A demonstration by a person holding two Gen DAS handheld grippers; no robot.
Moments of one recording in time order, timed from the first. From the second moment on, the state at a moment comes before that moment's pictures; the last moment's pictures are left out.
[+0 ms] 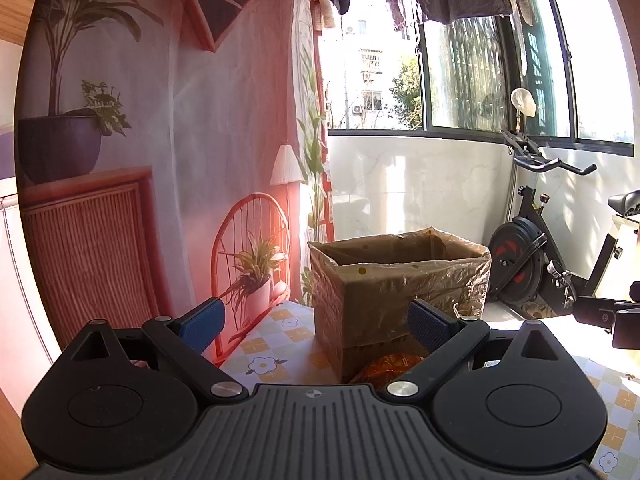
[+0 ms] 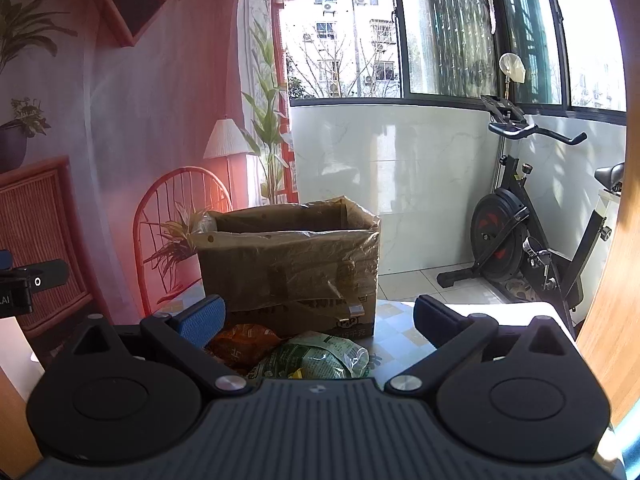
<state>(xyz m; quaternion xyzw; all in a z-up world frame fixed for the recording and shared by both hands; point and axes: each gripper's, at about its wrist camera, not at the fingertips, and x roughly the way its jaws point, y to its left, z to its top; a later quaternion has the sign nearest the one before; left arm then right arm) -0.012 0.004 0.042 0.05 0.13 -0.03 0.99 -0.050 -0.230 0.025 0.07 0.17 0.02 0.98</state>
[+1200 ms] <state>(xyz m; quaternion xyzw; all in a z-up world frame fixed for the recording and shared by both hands) -0.007 0.003 0.041 0.04 0.15 -0.03 0.99 -0.048 -0.228 0.025 0.07 0.18 0.01 0.98</state>
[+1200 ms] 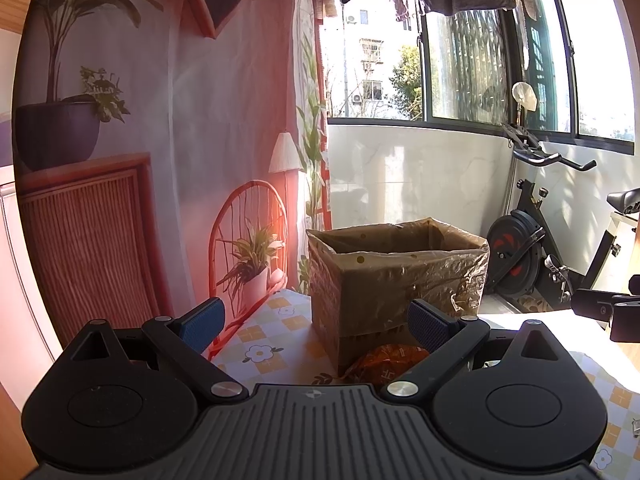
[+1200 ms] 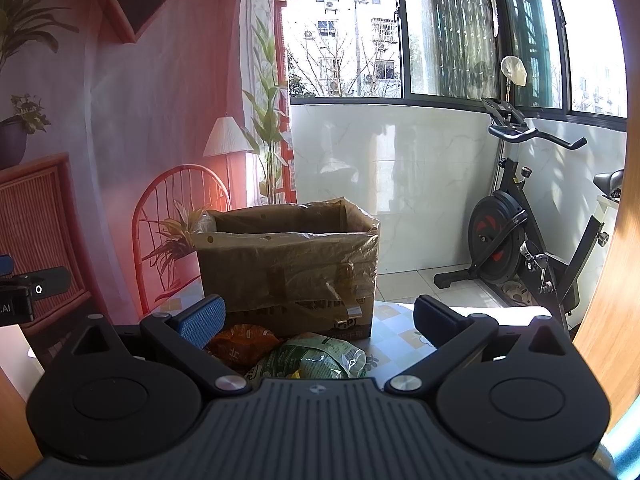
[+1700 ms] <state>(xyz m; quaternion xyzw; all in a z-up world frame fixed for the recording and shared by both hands) -0.007 0.002 0.041 0.04 0.15 -0.02 0.99 -0.047 -0.227 0.026 0.06 0.18 0.01 0.98</state>
